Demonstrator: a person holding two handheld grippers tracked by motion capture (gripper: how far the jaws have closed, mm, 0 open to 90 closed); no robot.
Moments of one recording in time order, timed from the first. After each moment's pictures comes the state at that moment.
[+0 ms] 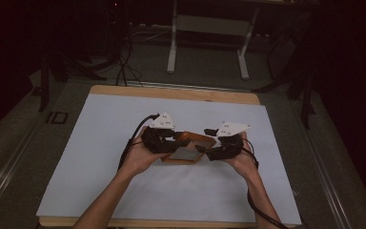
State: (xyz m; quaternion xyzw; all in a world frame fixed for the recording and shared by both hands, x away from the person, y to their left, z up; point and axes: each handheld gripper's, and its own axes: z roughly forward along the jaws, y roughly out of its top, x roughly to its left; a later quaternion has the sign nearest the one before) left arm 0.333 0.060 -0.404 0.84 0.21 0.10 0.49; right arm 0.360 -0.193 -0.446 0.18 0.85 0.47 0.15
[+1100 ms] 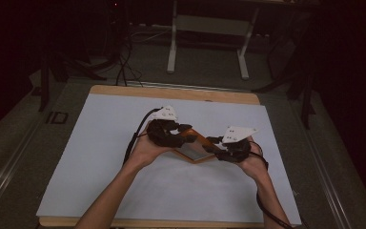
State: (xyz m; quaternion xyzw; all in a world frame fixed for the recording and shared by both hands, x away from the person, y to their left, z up) left arm 0.354 0.054 -0.403 0.82 0.21 0.06 0.53; right arm 0.347 -0.211 -0.438 0.13 0.87 0.44 0.16
